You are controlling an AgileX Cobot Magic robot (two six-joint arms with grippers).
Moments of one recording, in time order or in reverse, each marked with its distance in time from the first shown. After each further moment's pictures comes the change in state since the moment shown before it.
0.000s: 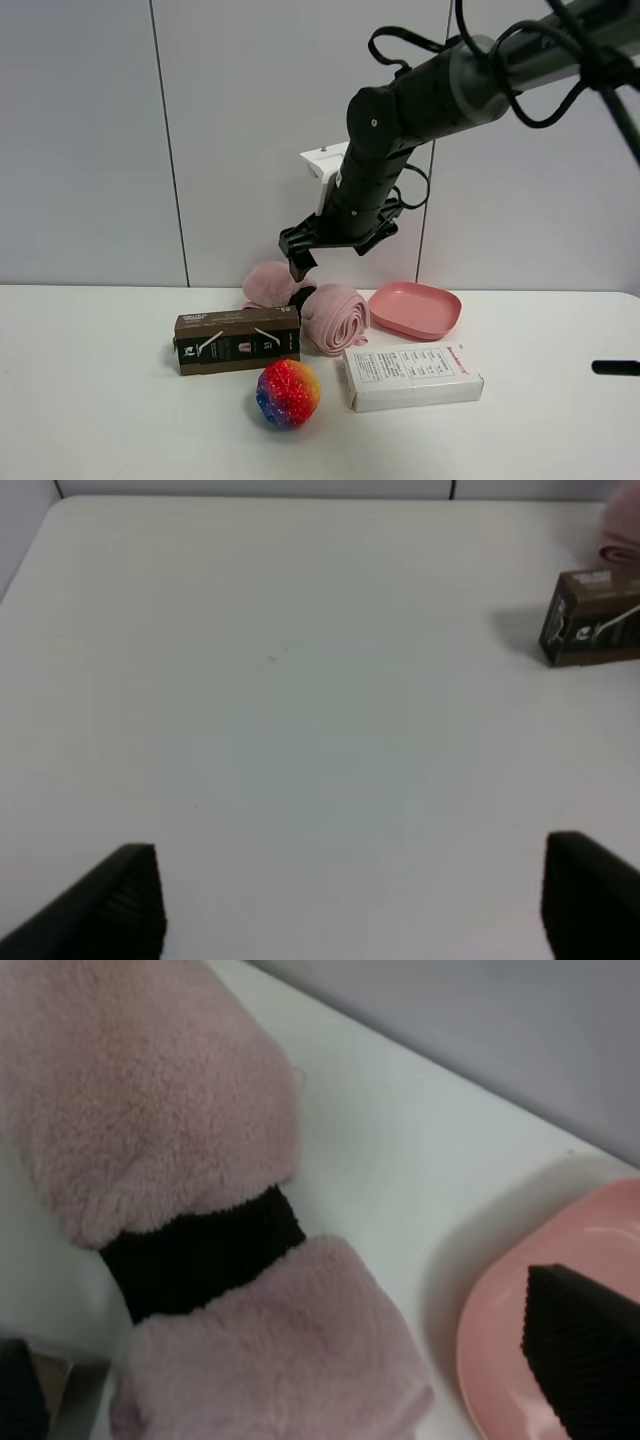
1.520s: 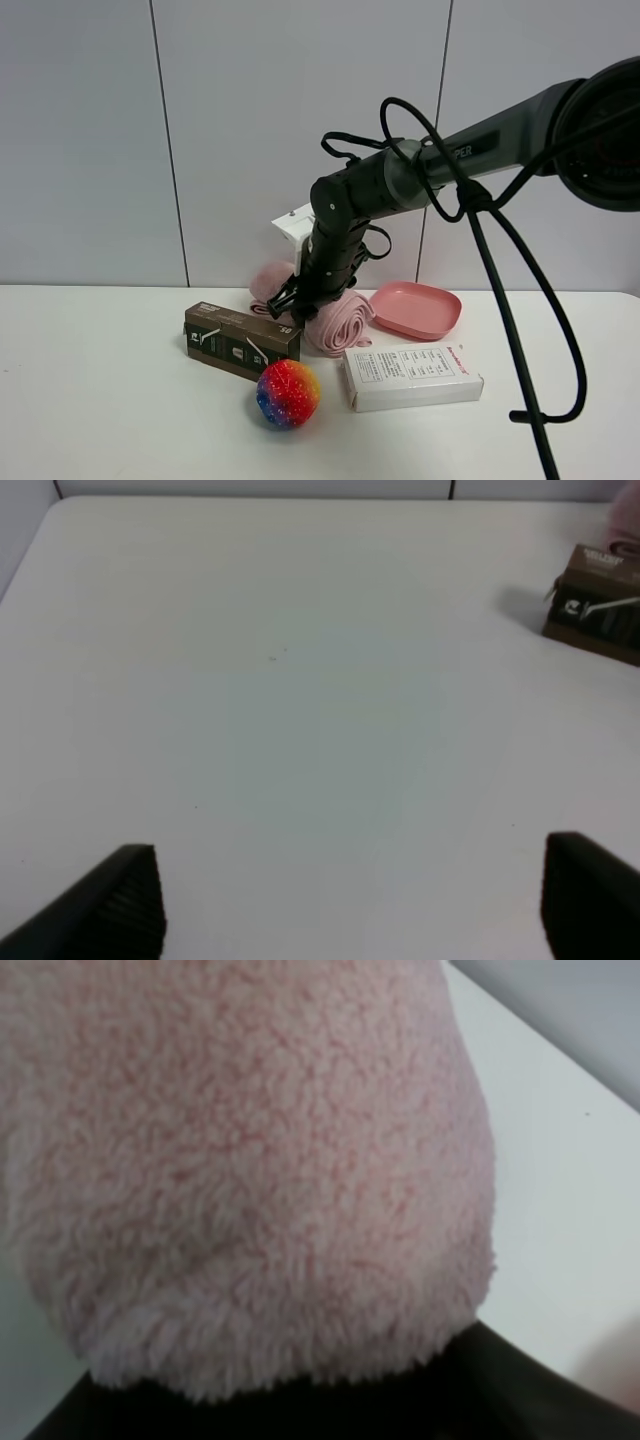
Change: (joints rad) left arm 0.000 0.000 0.000 0.000 0.000 -0.001; right arm 0.017 0.239 -0.165 -0.056 -0.002 -0.091
